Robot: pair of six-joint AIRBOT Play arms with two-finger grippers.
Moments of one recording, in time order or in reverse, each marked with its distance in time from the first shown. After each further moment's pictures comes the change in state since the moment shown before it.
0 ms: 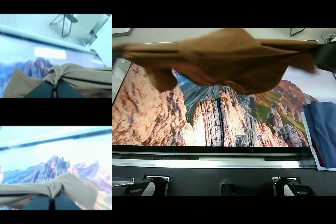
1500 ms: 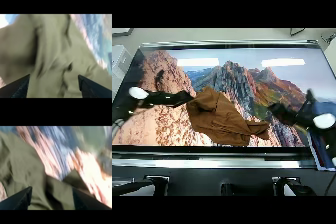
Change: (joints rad) left arm -0.203 -0.626 -0.171 0.026 -0.130 -0.005; right arm -0.017 -0.085 -0.699 0.300 -0.156 0.046
